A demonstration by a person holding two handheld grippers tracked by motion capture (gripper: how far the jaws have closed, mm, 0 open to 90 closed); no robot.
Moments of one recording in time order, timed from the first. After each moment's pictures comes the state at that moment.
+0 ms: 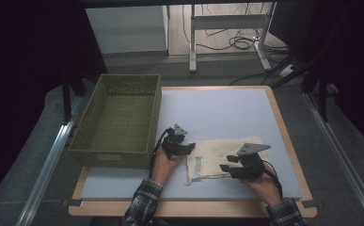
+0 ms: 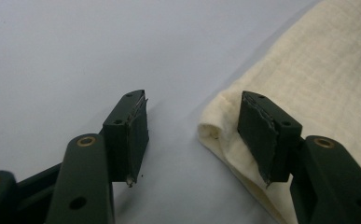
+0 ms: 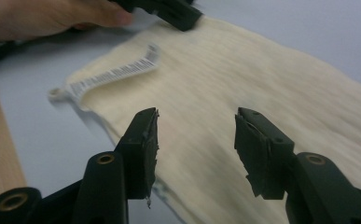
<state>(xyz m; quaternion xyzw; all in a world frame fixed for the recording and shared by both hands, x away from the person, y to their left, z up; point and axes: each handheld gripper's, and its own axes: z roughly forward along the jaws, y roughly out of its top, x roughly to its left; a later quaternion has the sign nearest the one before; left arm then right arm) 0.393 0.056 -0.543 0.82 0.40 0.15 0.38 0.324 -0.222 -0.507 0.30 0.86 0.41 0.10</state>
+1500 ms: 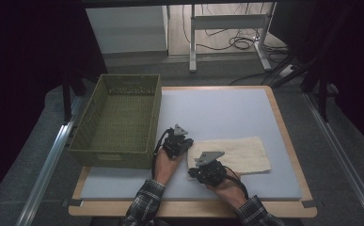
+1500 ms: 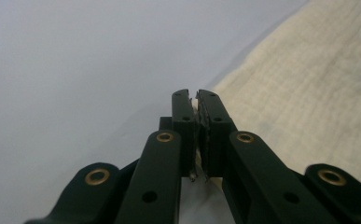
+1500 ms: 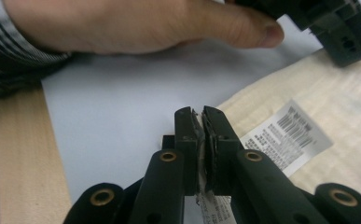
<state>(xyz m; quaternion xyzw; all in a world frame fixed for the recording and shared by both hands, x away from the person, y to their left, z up) 0.389 0.054 -0.536 0.80 0.40 0.13 0.42 0.305 -0.119 -0.520 0.21 0.89 0.38 0.08</state>
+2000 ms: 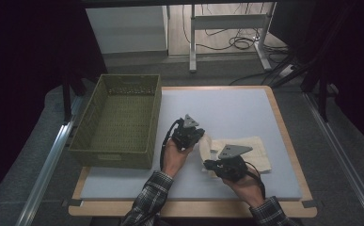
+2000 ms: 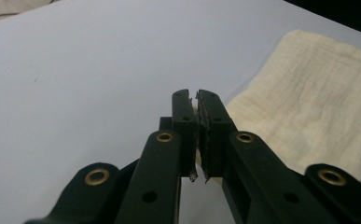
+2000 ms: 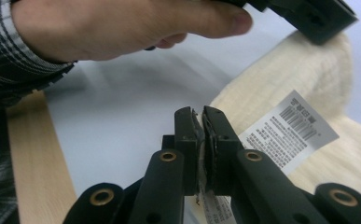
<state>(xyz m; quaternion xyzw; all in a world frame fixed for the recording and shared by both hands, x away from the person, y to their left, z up) 0.397 0.017 -0.494 0.81 0.35 0.15 0.45 0.307 -0.176 -0.489 0.25 0.86 0.43 0.10</state>
